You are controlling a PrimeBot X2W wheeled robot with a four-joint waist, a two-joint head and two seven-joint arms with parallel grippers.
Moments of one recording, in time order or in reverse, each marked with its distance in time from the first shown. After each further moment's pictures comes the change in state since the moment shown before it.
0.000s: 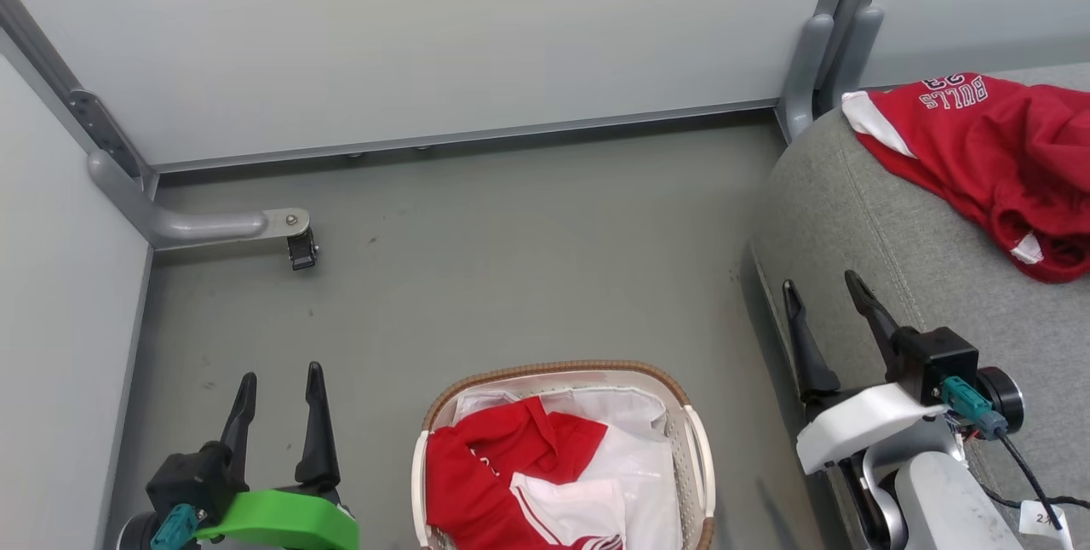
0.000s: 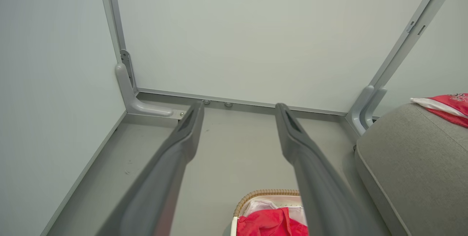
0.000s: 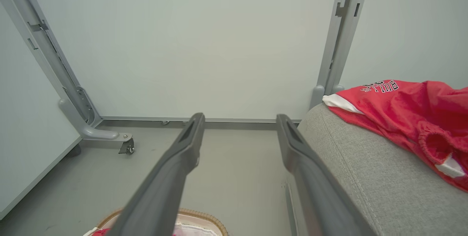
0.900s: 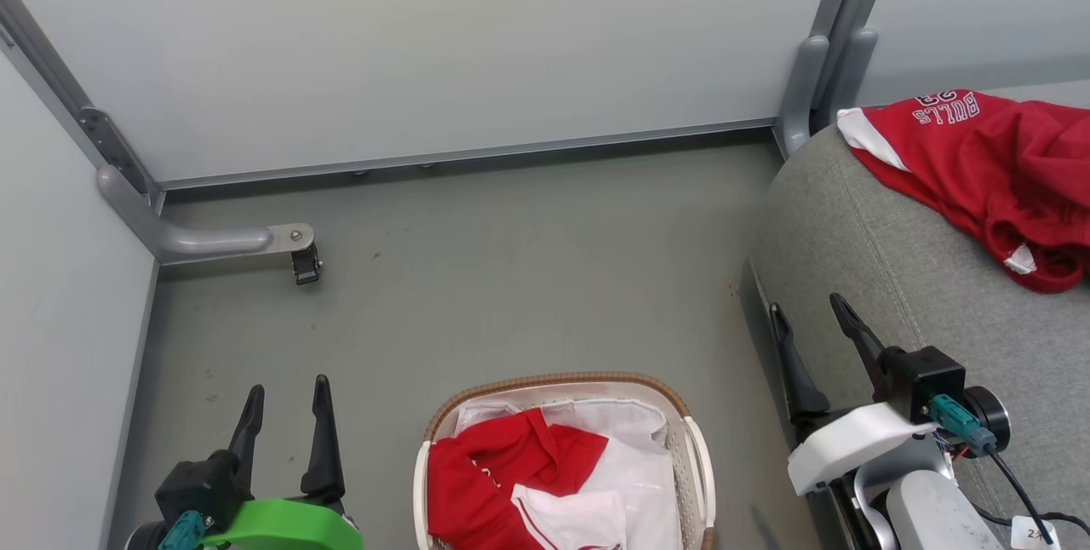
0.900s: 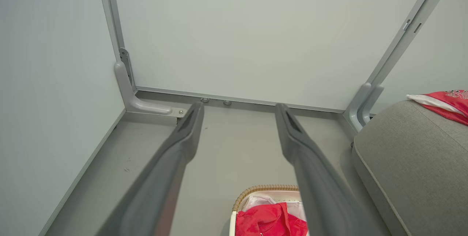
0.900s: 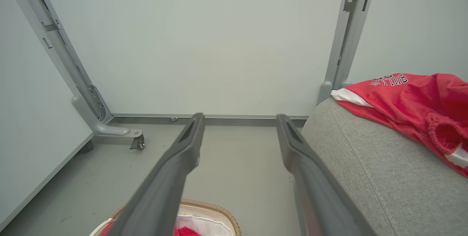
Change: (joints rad) left arm 0.010 0.000 -0.008 0.029 0.002 -0.005 0.000; right arm 0.036 0.000 0.036 0.004 0.028 0.000 0.000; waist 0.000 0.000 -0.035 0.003
